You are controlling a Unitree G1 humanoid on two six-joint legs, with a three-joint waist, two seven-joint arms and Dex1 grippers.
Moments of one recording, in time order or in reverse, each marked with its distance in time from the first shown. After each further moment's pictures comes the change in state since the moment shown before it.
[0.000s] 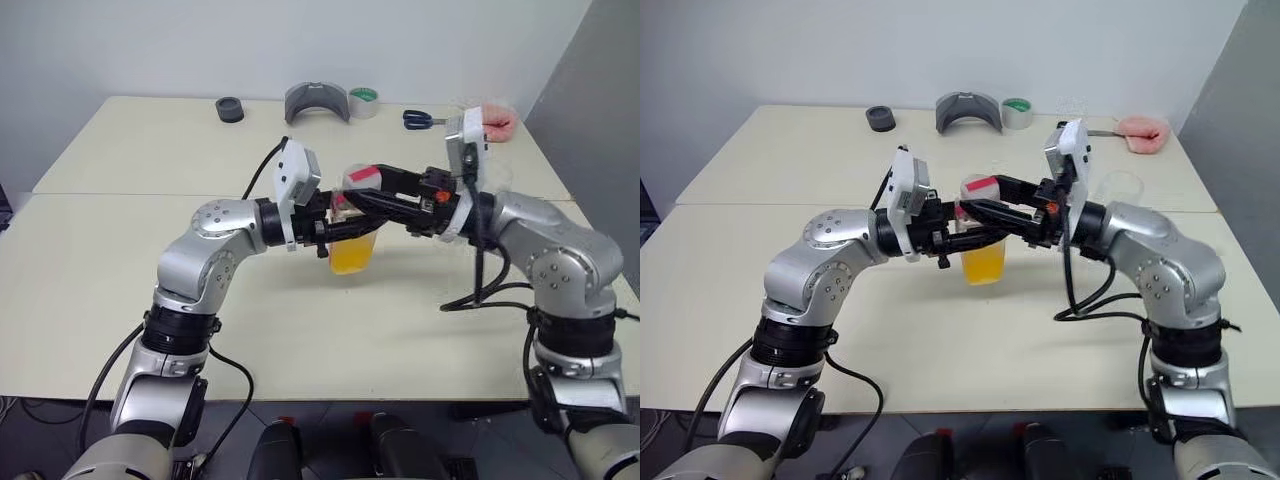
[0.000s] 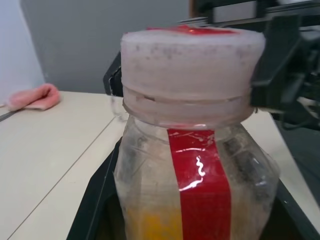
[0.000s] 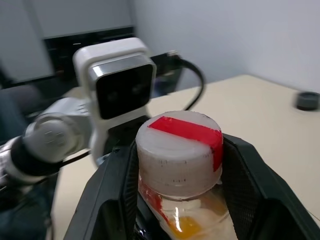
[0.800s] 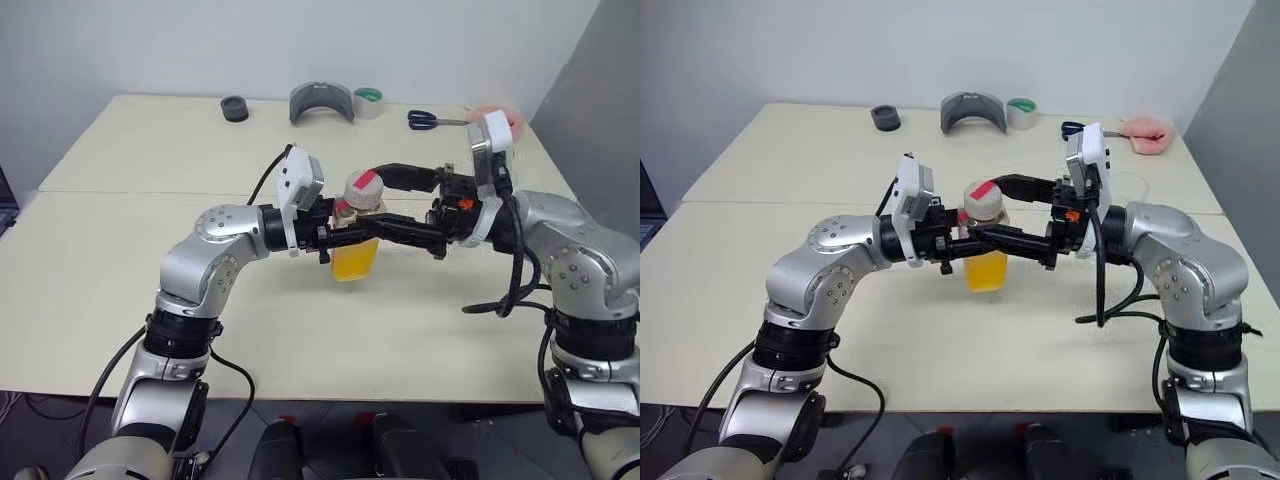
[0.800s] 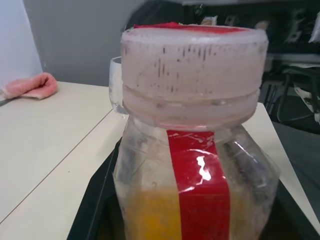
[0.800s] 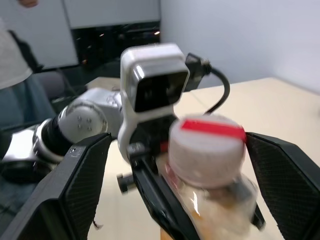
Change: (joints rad) left arm 0.016 -0.014 -0.007 0.005 0.000 0.033 0.025; right arm 0.103 0.026 -0.112 -0.271 0.060 0.135 -0.215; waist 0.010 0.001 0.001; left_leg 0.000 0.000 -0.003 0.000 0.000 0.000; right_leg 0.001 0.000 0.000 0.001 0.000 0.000
